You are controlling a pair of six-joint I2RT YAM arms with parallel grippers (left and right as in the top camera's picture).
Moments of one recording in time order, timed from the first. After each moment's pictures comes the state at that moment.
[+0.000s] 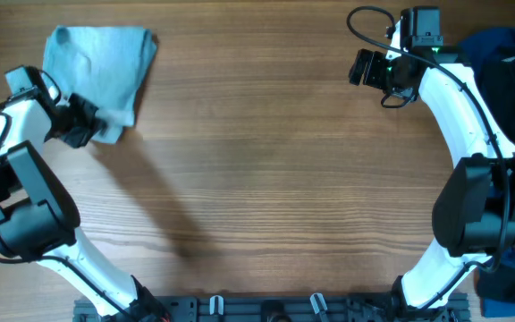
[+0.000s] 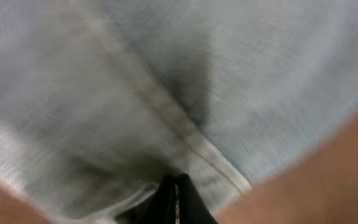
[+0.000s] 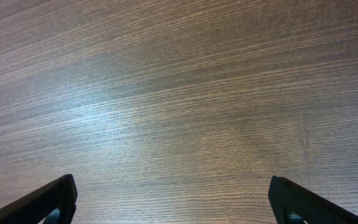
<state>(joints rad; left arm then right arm) 0.42 2.05 1.39 -0.62 0.43 -0.55 0.01 1.93 1.55 -0.74 -0.12 0.27</state>
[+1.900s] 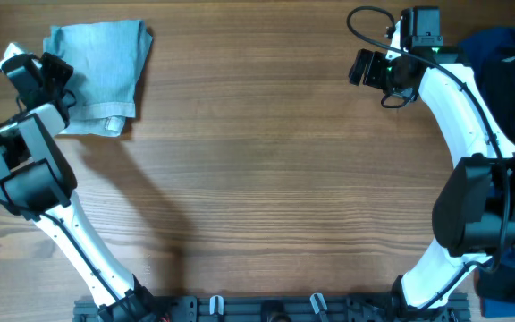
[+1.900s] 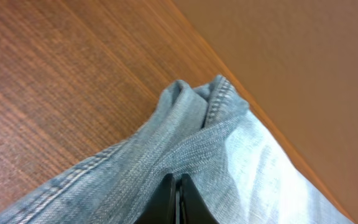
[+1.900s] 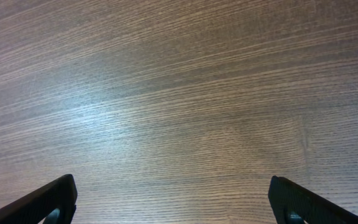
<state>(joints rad) 0.46 2.42 1.52 0.45 0.23 -0.61 0.01 1.93 1.55 -0.74 -0.12 0.27</state>
